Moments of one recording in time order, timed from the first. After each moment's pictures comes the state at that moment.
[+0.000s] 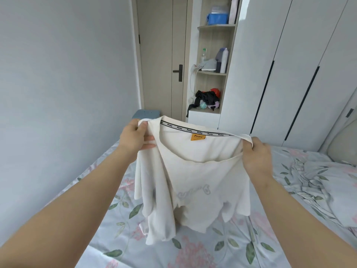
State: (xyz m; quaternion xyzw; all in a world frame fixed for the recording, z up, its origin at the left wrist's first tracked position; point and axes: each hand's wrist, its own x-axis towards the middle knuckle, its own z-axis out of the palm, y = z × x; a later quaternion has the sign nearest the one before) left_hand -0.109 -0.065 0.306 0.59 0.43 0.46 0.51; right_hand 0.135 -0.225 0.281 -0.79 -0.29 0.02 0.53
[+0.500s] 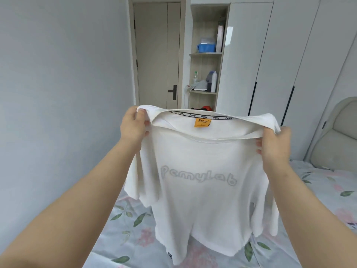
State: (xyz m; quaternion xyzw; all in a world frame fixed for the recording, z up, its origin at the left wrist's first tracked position) left_hand -0.163 -0.130 0.379 0.58 0.35 0.58 0.46; right_hand 0.070 -0.315 0.364 -0.67 -0.21 0.01 0.71
